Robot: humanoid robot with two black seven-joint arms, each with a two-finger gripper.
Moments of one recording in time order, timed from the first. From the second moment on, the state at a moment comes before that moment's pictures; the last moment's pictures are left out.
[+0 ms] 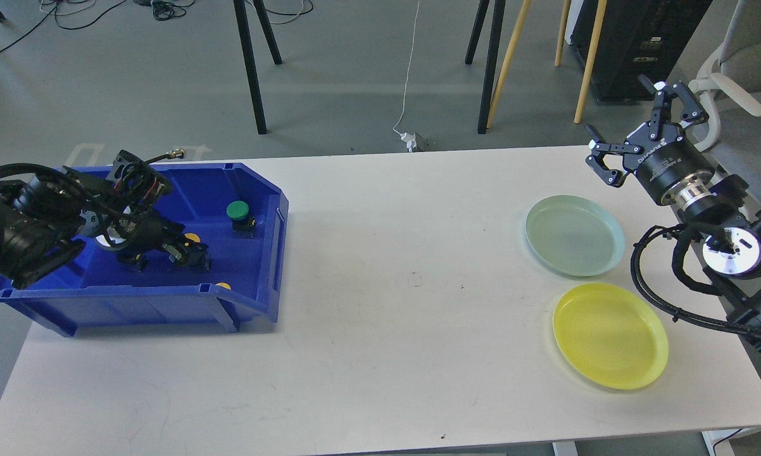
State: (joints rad) left arm -1.15 0.46 0.58 -0.55 1.49 -0.19 -0.49; right arm 0.69 -0.46 0.74 0.71 0.07 0.49 0.24
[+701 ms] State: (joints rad) left arm -1.31 0.71 0.41 -0.92 1.50 -0.23 -0.49; right arm 0.69 -0.47 0.75 0.72 0.07 0.49 0.24
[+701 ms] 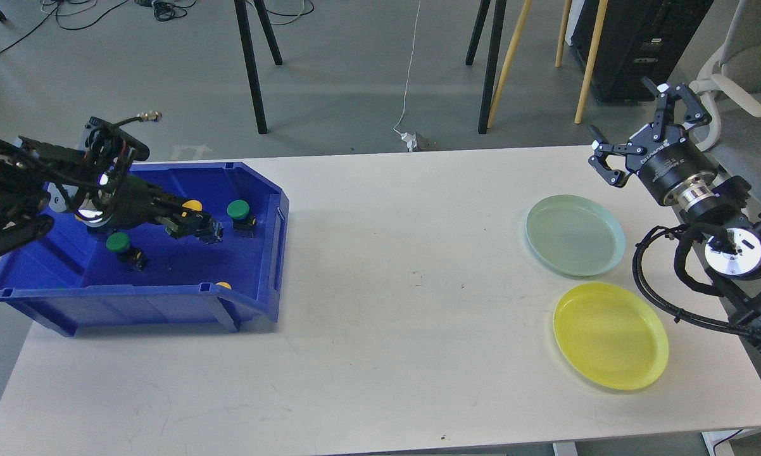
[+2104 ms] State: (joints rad) left arm -1.05 0.19 -0.23 -0.79 0.85 -0.37 -0.49; right arm 0.61 -0.57 0.50 1.33 -0.11 0.30 0.25
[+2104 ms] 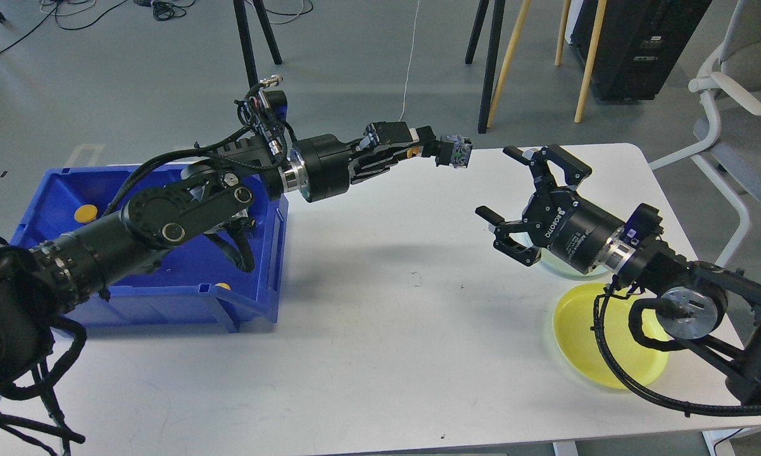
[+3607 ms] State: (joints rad) left arm -1.04 0.19 -0.24 -0.79 0.84 -0.36 -0.49; right arm 0.71 -0.41 0.49 1.19 -0.08 0.21 0.23
